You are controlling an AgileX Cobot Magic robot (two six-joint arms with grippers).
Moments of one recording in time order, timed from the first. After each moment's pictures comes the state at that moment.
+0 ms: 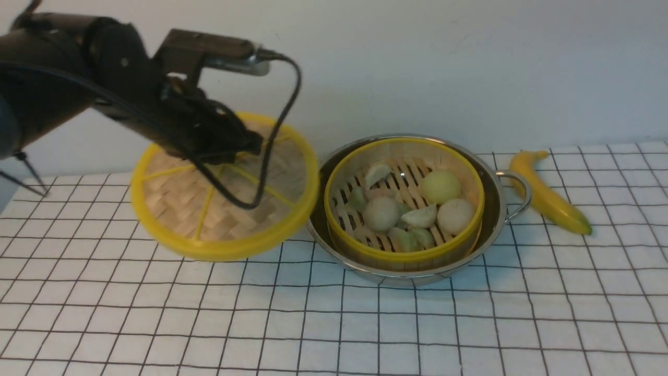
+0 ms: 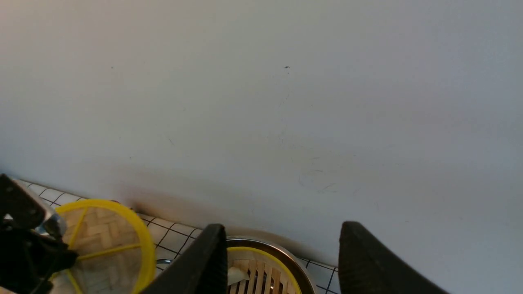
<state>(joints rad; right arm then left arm) 0.26 1.37 -2.07 0.12 1.23 0.07 -0.32 1.73 -1.48 0.02 0.76 0.03</state>
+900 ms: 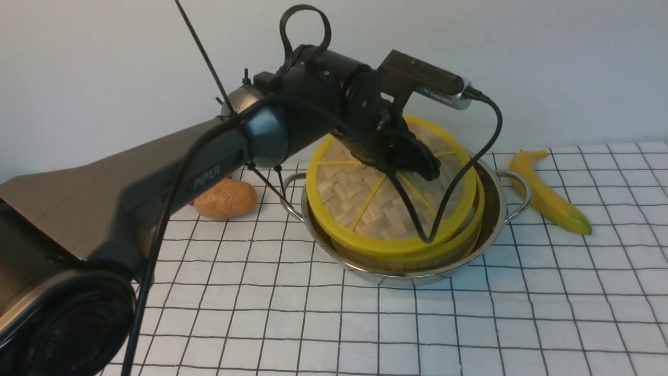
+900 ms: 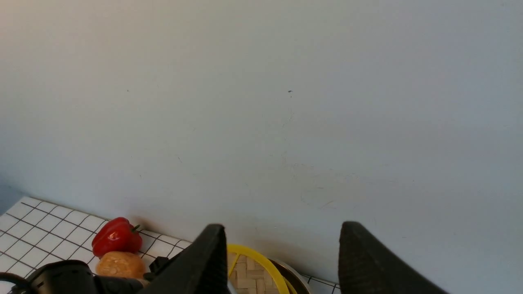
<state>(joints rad) 0.26 1.31 -2.07 0.12 1.23 0.07 -0.60 2.13 -1.85 0.12 0.72 0.00</state>
